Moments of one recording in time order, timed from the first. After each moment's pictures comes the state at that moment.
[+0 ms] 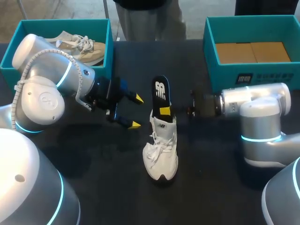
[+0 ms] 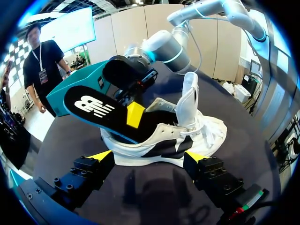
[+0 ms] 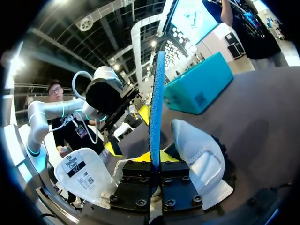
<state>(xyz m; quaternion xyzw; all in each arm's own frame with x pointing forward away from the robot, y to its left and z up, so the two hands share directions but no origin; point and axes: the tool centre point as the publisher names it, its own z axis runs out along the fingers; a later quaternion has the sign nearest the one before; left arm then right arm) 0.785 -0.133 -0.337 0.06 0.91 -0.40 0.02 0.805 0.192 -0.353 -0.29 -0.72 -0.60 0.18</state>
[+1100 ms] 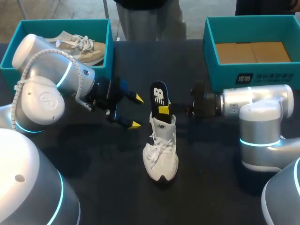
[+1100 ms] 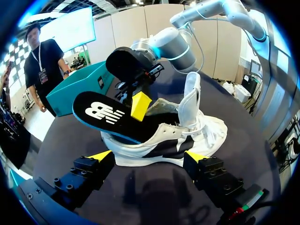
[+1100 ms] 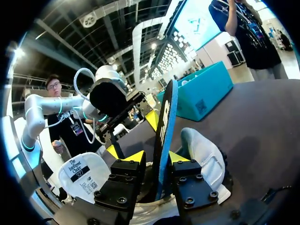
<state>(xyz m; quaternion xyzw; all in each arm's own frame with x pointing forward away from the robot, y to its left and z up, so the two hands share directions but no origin) 0.785 -0.133 -0.337 0.06 0.91 -0.40 0.02 0.807 0.195 -0.334 -0.28 -0.73 -0.62 0.14</state>
